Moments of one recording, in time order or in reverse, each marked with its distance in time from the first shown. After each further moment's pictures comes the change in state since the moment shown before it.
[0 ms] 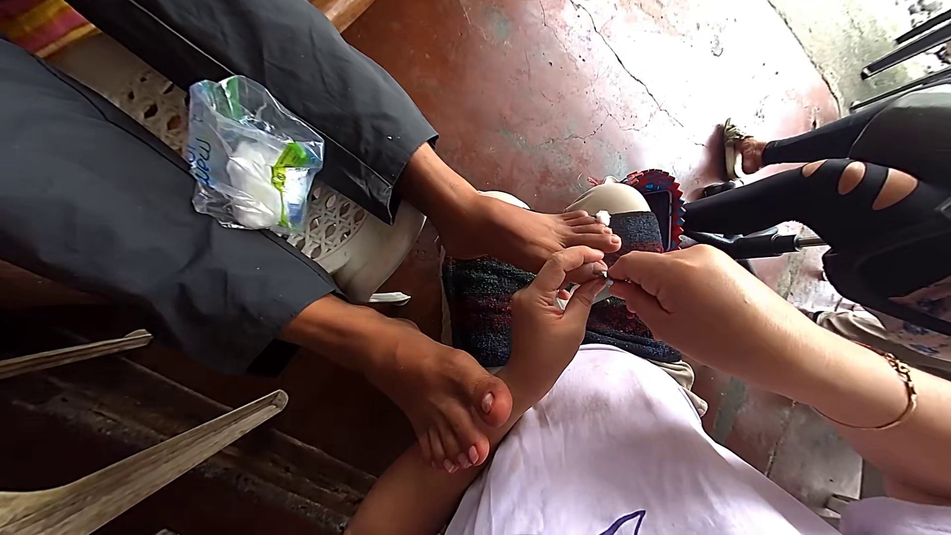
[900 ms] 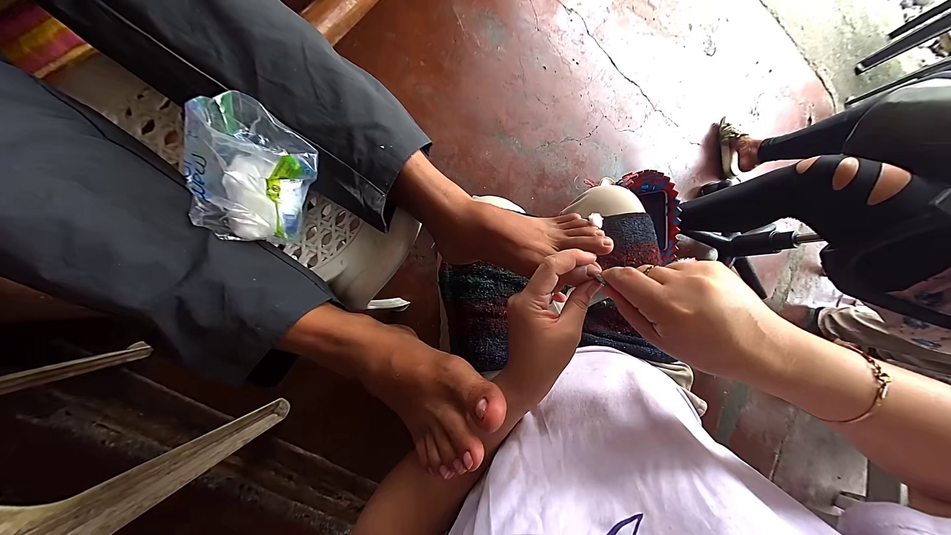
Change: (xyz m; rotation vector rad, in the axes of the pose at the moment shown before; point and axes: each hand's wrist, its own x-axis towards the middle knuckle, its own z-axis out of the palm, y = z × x) left_hand 0.001 -0.001 0.001 0.016 0.008 0.027; right_hand -0.006 0.026 0.024 -0.276 0.278 -0.386
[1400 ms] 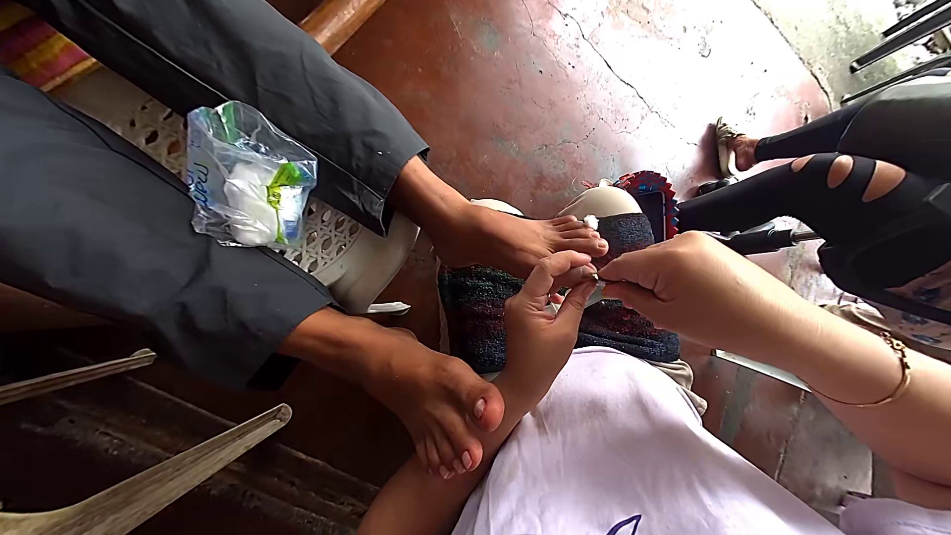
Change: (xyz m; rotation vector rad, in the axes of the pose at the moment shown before) left_hand -0.001 0.001 0.000 -0.023 0.006 -0.010; right_hand 0.019 0.006 -0.026 0.344 -0.240 0.265
